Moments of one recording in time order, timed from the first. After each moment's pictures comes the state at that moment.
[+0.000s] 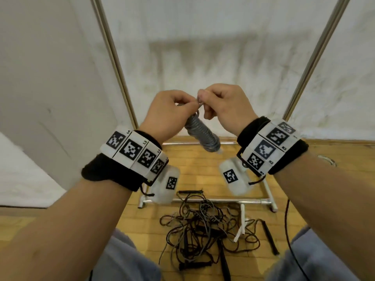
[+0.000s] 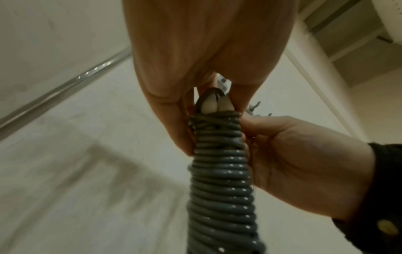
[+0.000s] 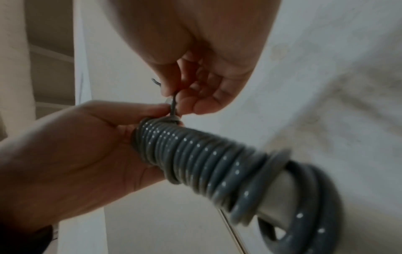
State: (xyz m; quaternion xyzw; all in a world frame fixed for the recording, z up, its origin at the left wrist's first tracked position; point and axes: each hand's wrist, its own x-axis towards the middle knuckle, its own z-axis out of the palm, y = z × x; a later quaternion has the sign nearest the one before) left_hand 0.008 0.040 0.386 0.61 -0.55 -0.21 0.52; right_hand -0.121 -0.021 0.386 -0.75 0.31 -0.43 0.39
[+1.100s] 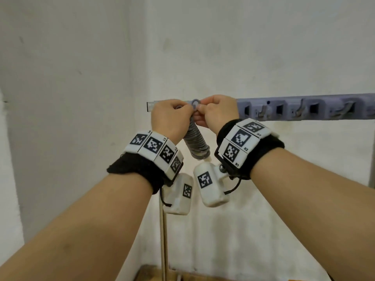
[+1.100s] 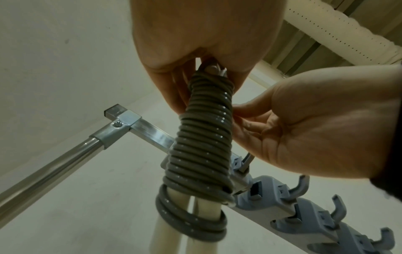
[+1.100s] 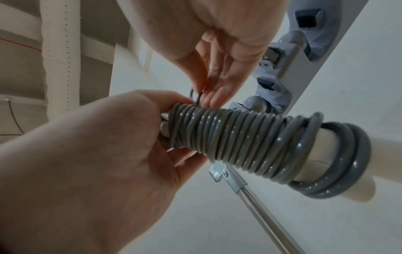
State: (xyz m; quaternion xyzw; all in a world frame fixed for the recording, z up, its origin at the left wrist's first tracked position) left_hand 0.135 -0.042 0.669 0.53 -0.49 0.08 0.69; right_hand 0.043 -0.075 0.685 -0.64 0.22 -0.58 0.45
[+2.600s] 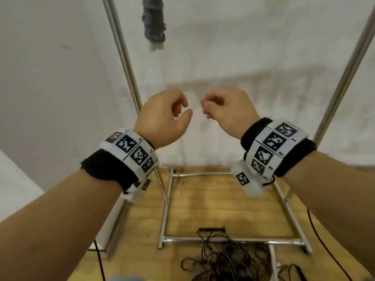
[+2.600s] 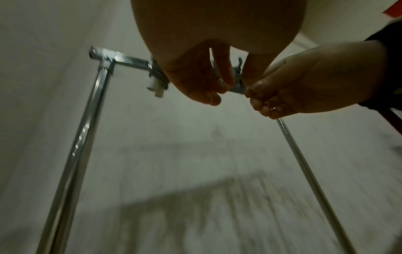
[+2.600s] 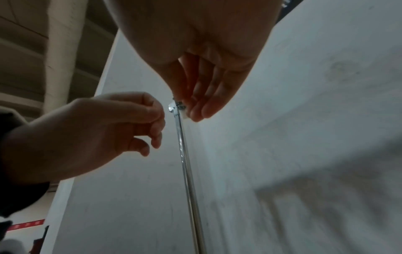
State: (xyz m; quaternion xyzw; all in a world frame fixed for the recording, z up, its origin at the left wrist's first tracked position) left_hand 0.098 -0.002 0.462 0.60 -0.68 0.10 0.40; right_hand -0.062 -0.064 0.465 -0.79 0.33 -0.43 0.29
